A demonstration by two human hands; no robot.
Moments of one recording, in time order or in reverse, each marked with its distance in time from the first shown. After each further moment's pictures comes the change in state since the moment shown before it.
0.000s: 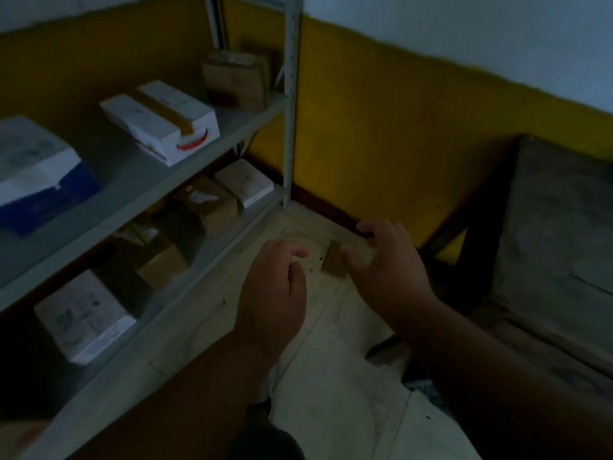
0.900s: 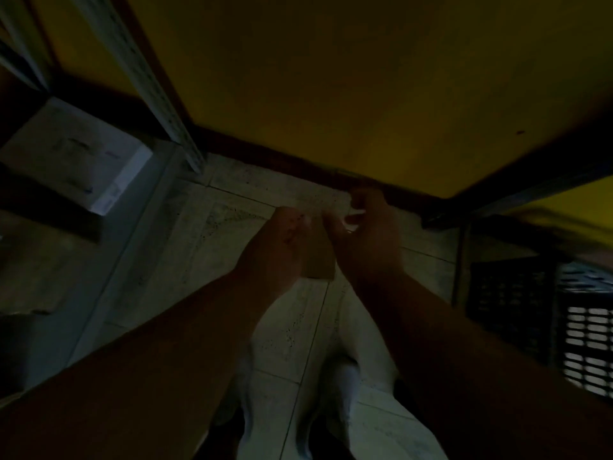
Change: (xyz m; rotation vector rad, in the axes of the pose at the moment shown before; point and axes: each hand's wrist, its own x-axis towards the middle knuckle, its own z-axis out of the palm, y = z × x) left_hand 0.307 -0.373 0.477 -0.052 -0.748 -0.375; right_hand 0.399 0.374 0.332 0.155 0.192 0.564
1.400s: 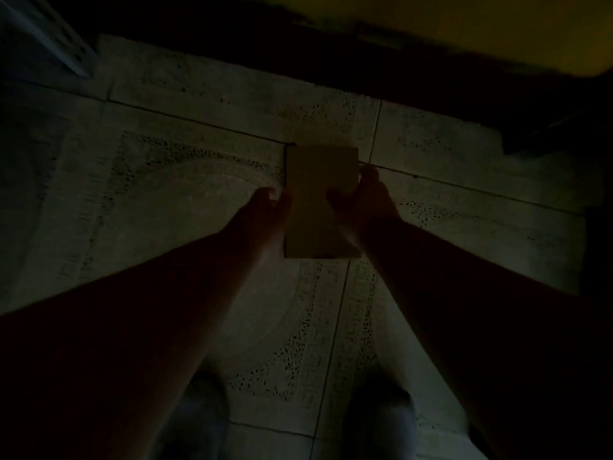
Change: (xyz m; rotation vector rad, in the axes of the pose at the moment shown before) left_hand 0.192 -0.267 0.188 0.057 -0.206 -0.437; right_hand 0.121 0.292 0.238 -0.137 -0.258 0.428
